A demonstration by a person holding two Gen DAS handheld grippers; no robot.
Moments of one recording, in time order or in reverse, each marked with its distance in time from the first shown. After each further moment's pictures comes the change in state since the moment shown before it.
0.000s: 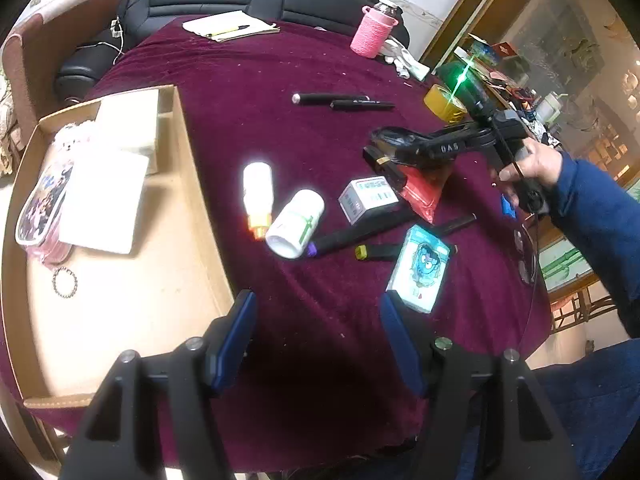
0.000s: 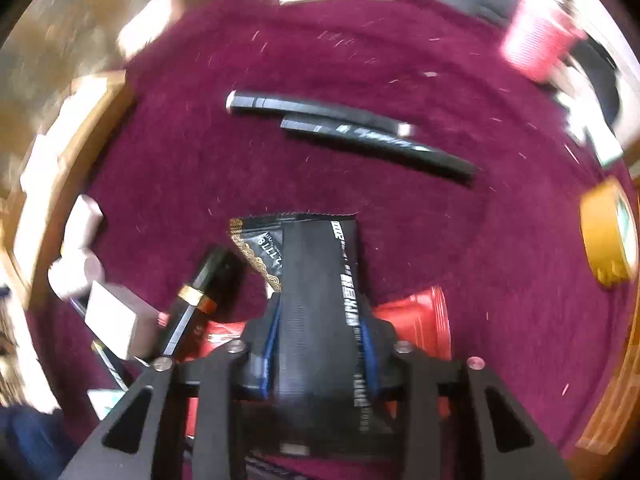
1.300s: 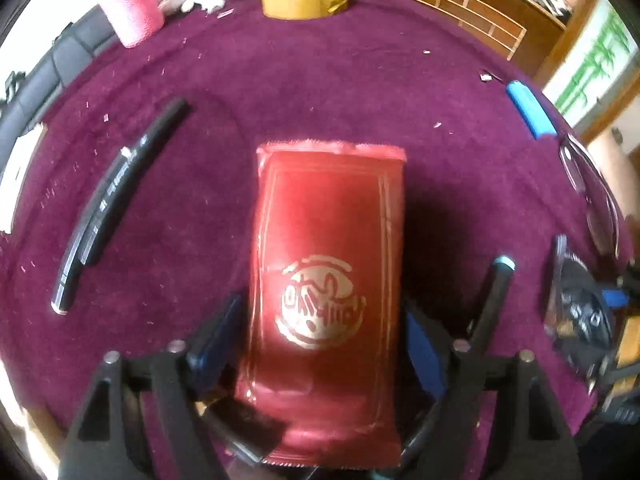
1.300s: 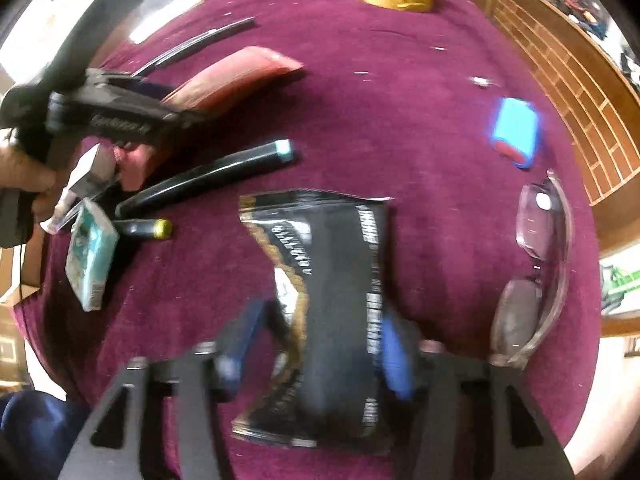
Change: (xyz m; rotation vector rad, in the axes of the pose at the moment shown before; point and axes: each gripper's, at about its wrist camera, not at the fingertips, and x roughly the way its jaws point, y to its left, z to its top) left arm 0.236 -0.184 0.132 0.645 0.291 0.059; right arm -0.038 0.006 -0.218 0.502 -0.036 -0.135
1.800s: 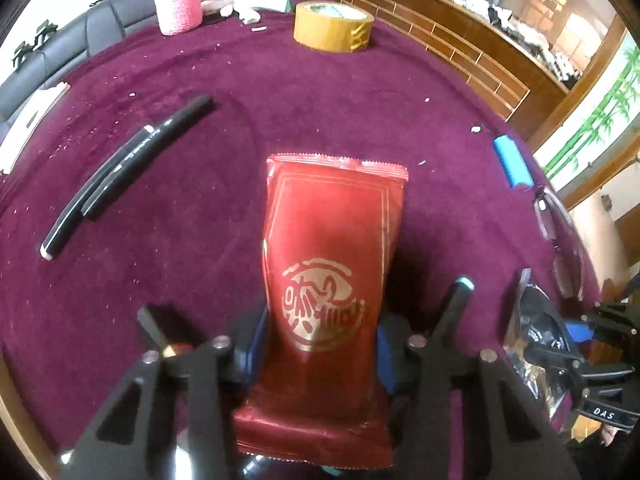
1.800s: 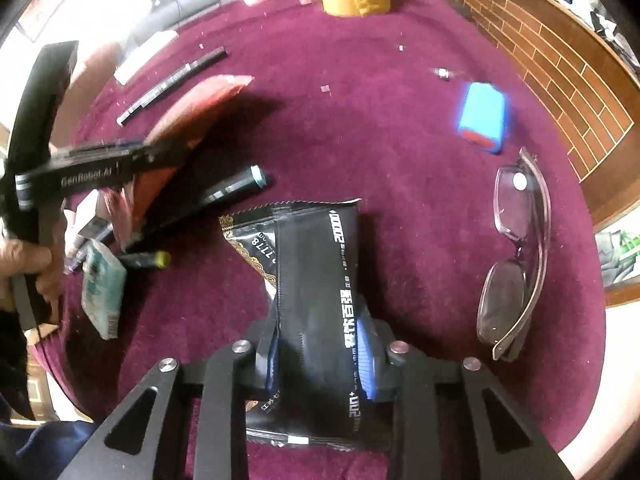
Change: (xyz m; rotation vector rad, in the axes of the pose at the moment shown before) left arm -0.018 -0.002 -0.029 -0.169 -0.132 -0.083; right arm -0.025 -0.025 -0.002 0.144 -0.091 0.015
